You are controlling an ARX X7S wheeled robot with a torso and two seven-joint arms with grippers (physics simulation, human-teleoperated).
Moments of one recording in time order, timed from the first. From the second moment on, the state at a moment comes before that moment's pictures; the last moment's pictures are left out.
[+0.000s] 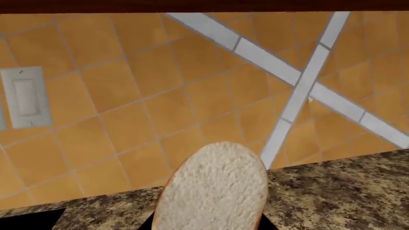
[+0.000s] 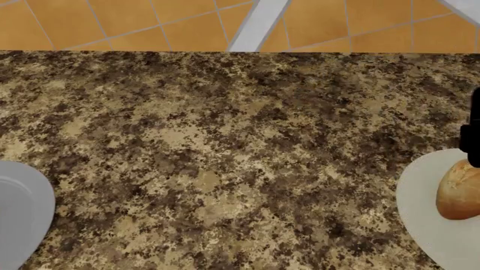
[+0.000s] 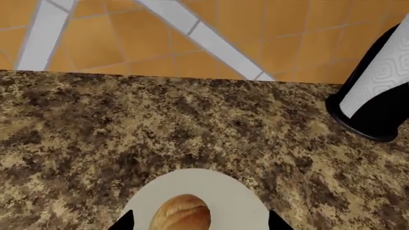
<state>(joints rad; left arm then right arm) -1.10 -1.57 1.07 0.63 -1.47 0.09 -0.43 1.40 1.01 -0.35 0.00 2.07 1.46 1.29</state>
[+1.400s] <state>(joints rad) -1.04 -1.55 1.10 0.60 -1.40 0.21 -0.44 1.31 0.85 -0.54 0.36 1.54 1.29 0.77</state>
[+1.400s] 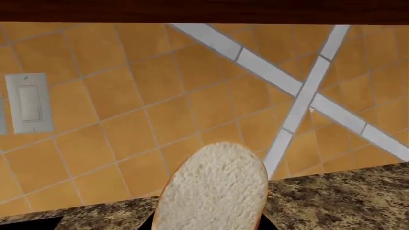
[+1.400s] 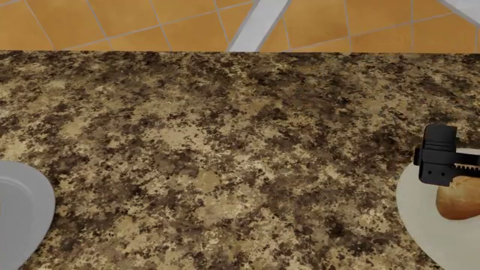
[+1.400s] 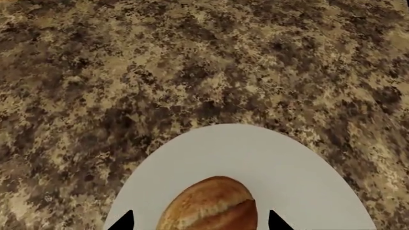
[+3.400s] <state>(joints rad) -1.01 -1.54 1.08 0.61 -1.40 0.29 -0.48 1.11 1.11 -0.34 -0.60 1.95 1.05 1.26</state>
